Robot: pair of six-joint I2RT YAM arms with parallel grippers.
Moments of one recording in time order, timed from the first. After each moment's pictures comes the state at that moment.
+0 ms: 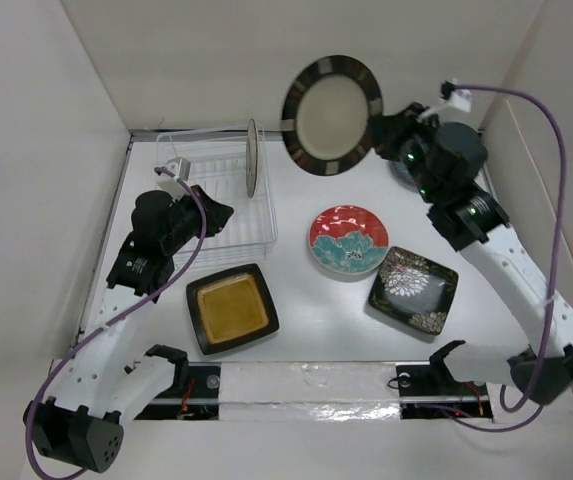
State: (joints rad) left arm -0.27 0.89 0.89 -0.28 0.23 -0.54; right arm 0.48 1.18 1.39 -0.12 0.26 0.54
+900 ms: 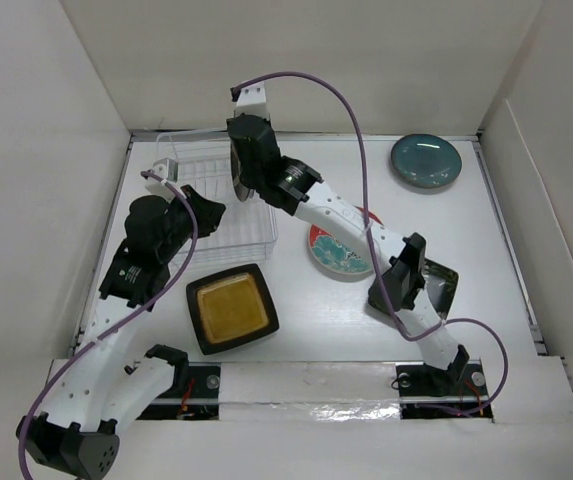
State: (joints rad) left arm -0.30 0.83 0.91 -0.33 0.10 -0.58; right arm 0.95 2.26 2.51 -0.35 0.88 0.06
